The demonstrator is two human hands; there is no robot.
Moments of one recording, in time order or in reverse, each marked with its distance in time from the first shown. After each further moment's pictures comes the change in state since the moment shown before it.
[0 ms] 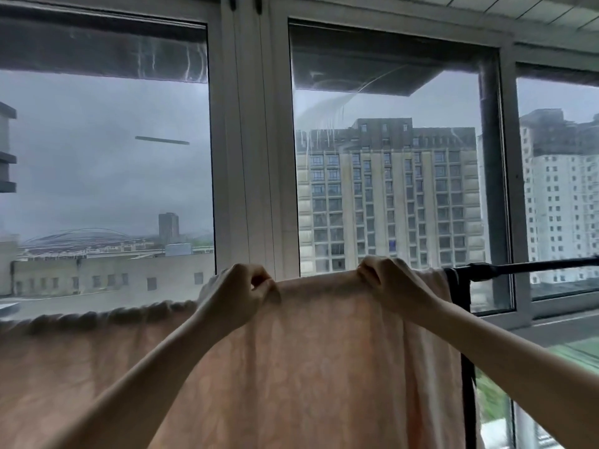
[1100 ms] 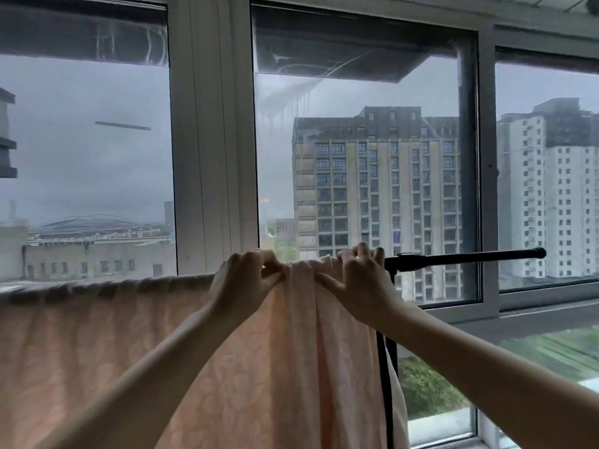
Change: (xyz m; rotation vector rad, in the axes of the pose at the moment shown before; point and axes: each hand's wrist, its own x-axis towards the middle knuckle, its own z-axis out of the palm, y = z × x) left_hand 0.001 0.119 0.070 -0.042 0.141 0.141; right_hand -0.042 0.042 -0.036 -0.215 -0.014 0.137
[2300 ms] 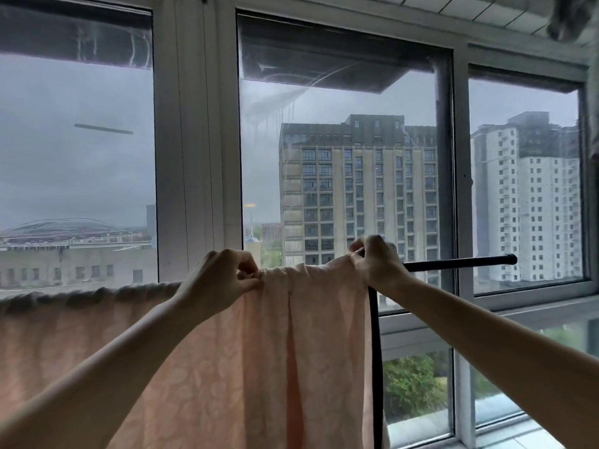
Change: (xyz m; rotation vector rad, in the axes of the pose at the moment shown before) left_hand 0.014 -0.012 -0.015 -0.001 -0.177 0.035; right_hand 0.026 0.038 -0.038 0.345 0.046 0.248
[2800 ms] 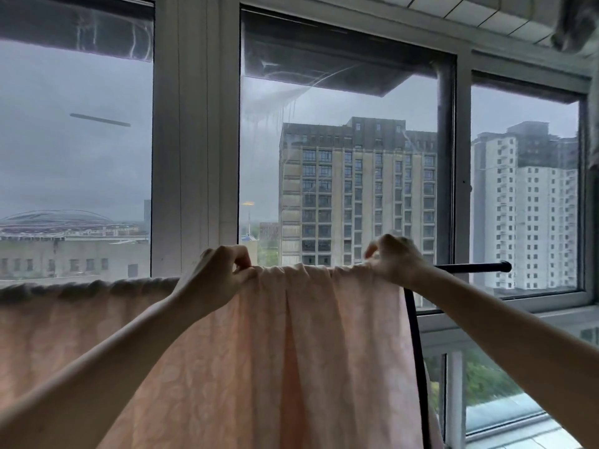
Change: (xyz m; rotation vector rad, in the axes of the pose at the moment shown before) left_hand 0.005 0.001 0.011 -0.058 0.072 -0.067; right_hand 0.033 0.039 -0.025 -0.409 -0.159 -0.143
